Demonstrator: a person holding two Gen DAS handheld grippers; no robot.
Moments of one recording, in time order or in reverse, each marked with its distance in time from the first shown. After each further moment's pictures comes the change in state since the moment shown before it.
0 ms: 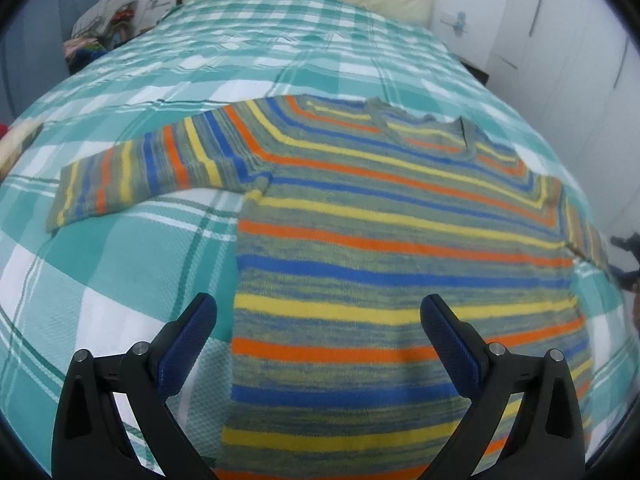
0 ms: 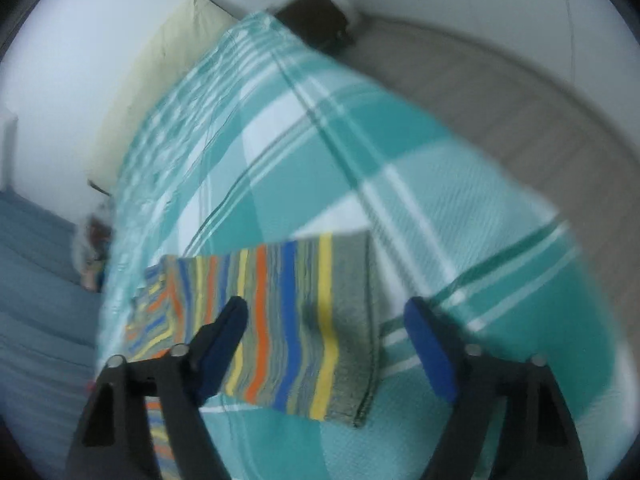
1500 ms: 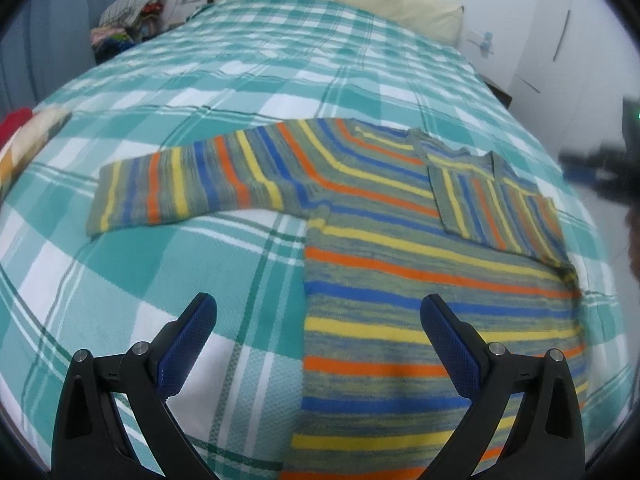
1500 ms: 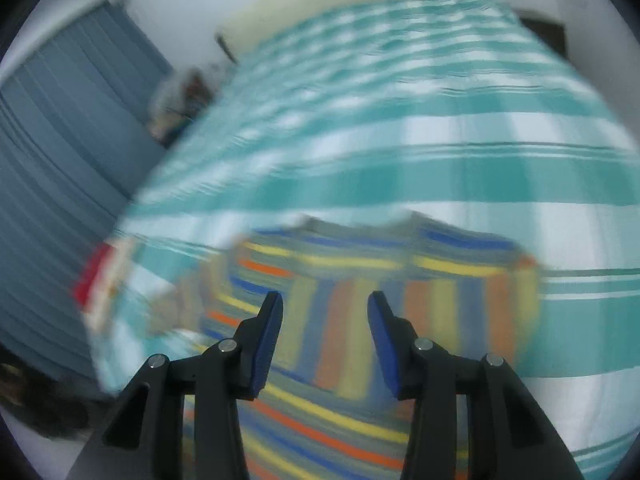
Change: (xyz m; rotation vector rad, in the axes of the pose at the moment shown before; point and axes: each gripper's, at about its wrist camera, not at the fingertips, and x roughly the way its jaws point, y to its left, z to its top) left arm -0.018 0.033 0.015 -0.084 -0.025 0.035; right arm 0.120 0.357 -0.085 -0.655 0.162 -0.011
